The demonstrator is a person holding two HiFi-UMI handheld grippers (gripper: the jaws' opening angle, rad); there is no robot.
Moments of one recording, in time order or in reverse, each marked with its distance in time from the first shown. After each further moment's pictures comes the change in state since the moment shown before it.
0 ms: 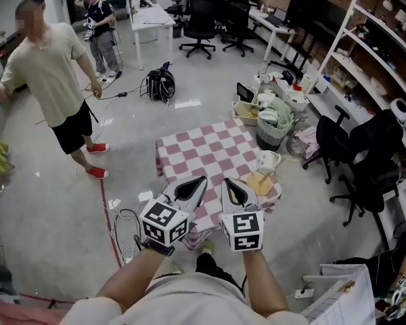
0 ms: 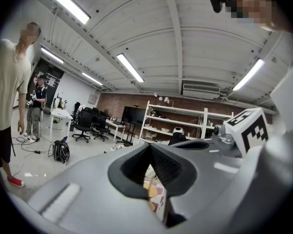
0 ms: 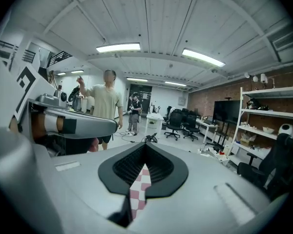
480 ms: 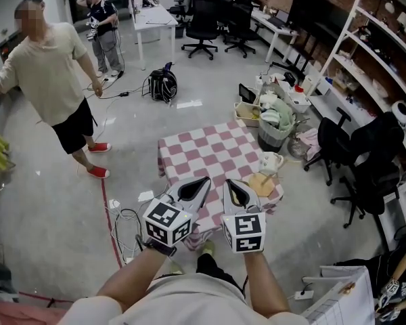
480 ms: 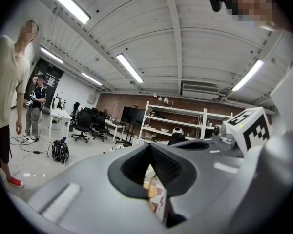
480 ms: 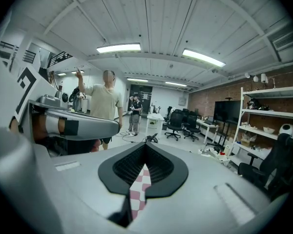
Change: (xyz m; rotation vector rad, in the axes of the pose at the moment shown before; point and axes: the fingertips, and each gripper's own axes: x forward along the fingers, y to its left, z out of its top) left arm 0.001 0.002 0.000 0.003 -0.004 -0.012; right arm 0.002 0.005 0.002 0.003 -0.006 0.003
